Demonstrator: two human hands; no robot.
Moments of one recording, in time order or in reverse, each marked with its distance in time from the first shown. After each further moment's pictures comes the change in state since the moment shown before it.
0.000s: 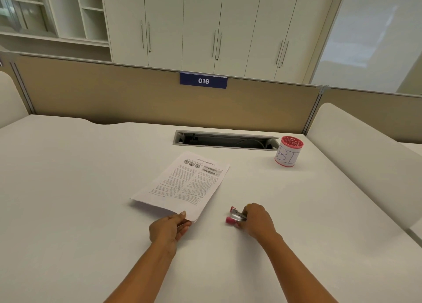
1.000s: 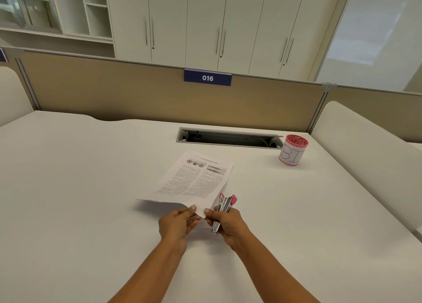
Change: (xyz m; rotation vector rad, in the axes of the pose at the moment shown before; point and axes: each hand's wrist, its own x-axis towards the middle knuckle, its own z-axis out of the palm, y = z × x) left_hand -0.007 -0.002 0.010 -0.020 -0.025 0.062; right_hand -0.029 -0.068 0.024 1.392 -0.251 0.209
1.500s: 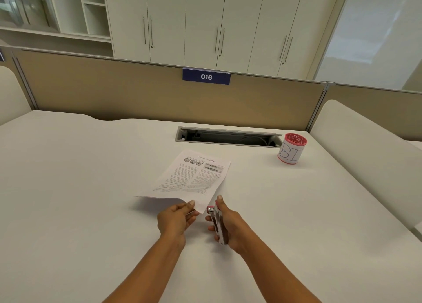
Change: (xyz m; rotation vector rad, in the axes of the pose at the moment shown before) left_hand 0.002 0.004 0.004 0.005 -0.001 0.043; right_hand -0.007 -0.006 -0.005 -0.202 -0.025 0.193
